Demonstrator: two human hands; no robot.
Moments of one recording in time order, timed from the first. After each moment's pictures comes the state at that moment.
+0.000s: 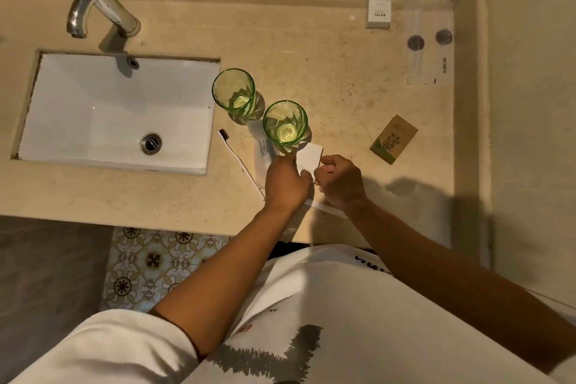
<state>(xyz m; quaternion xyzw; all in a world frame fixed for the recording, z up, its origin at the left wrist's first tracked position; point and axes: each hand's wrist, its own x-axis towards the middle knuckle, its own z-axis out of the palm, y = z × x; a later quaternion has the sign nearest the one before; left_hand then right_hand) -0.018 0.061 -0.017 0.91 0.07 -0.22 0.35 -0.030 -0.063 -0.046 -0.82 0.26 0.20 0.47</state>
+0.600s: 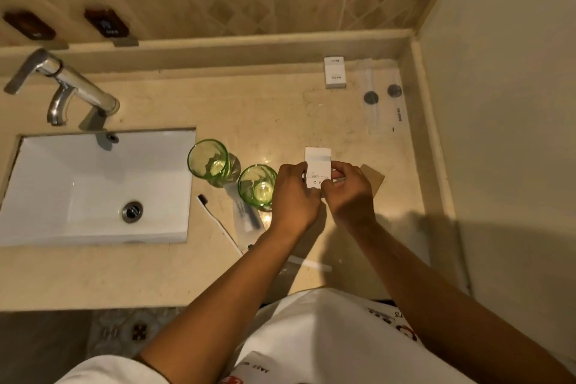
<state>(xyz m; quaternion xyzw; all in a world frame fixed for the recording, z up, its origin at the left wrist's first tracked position) 0.043 -0.004 0.028 0.90 0.00 -0.14 0.42 0.017 -0.117 -0.002 -0.85 0.25 -0.04 0.47</state>
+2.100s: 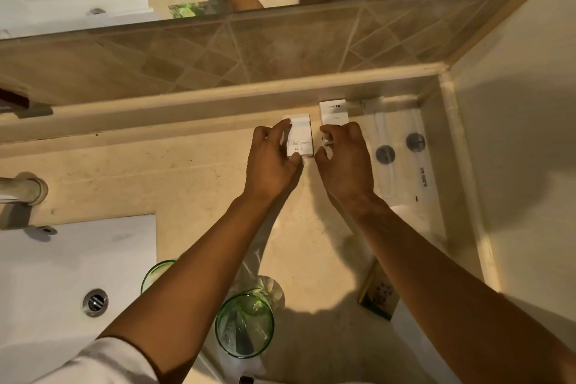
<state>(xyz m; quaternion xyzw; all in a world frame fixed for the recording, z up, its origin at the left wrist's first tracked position) 0.305 -0.042 -0.046 0.90 -0.07 -0.14 0.40 0.263 -0.177 -0.062 -0.92 0.23 -0.01 0.33</state>
